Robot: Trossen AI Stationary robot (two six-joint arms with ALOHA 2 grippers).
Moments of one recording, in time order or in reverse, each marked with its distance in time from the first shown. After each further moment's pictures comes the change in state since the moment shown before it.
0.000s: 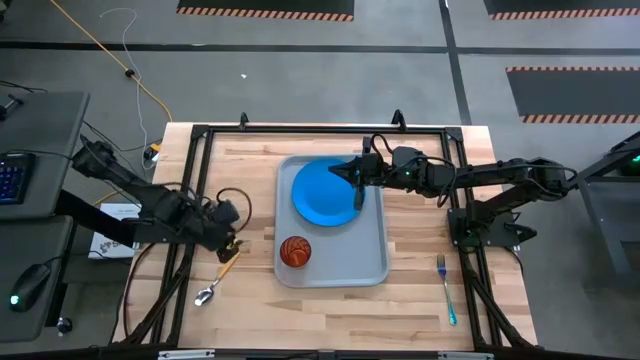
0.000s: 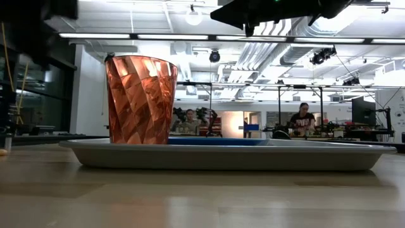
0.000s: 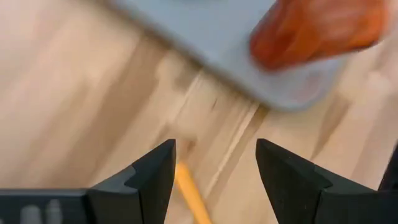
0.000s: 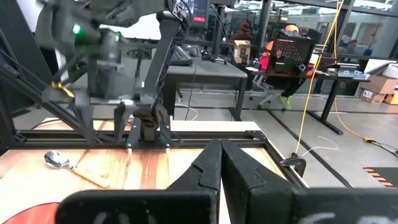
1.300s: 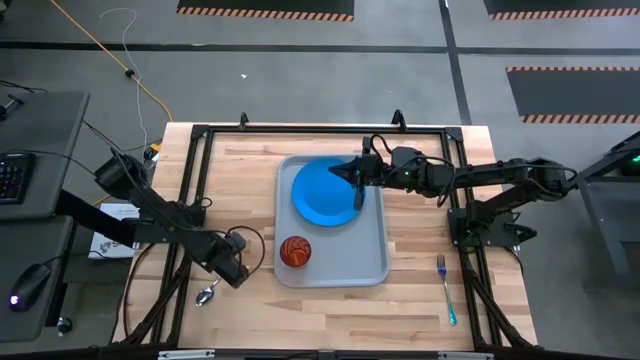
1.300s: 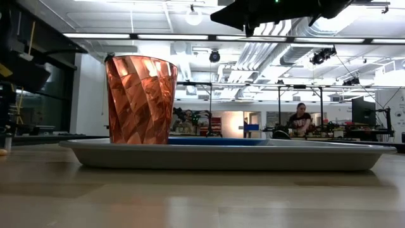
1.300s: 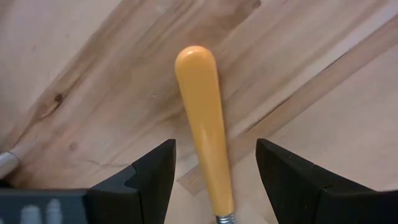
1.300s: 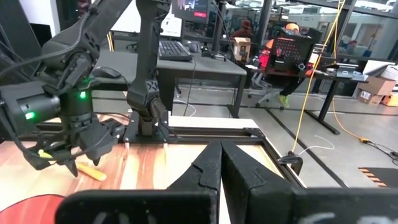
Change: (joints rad) left arm -0.136 0.489 -0.115 0.195 0.283 -0.385; right arm -0.002 0.000 0.000 -0.016 0.000 -0.027
